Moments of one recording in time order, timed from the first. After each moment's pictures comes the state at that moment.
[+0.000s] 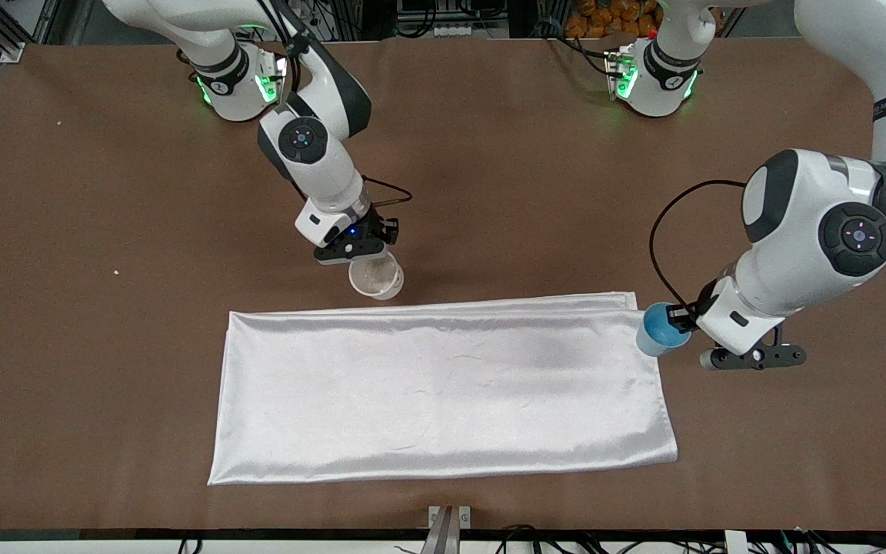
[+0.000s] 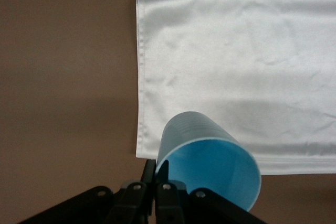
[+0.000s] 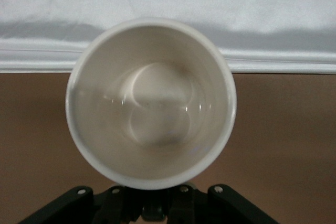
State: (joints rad) left arm -0.05 0.41 -0.20 -1.51 0.06 1.93 -0.28; right arm 0.42 0.30 0.24 -2.09 0.01 2.50 0.57
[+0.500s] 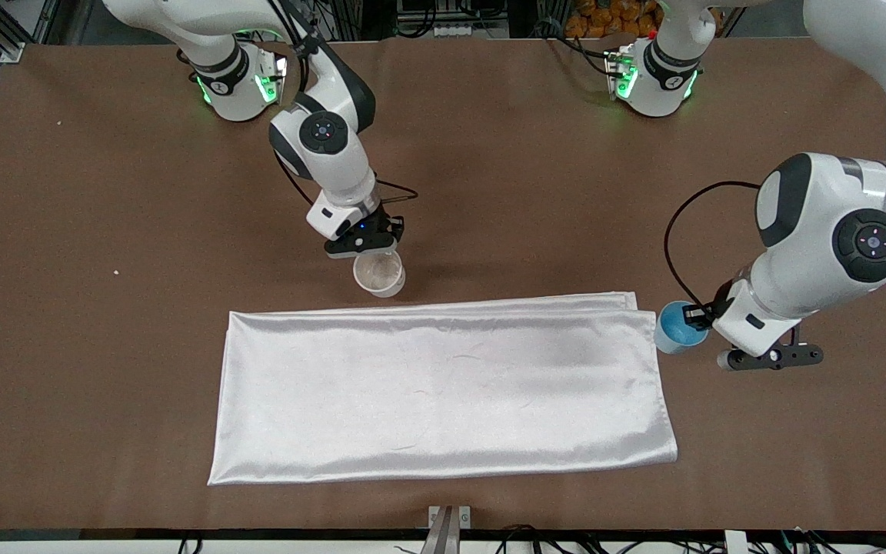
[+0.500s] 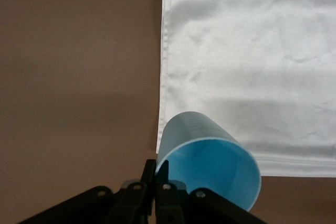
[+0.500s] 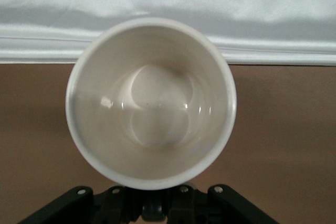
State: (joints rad) left arm -0.03 0.41 -0.18 -1.53 0.09 1.92 -0.28; right arm 0.45 0.32 0.25 -2.12 -0.12 2.55 0.71
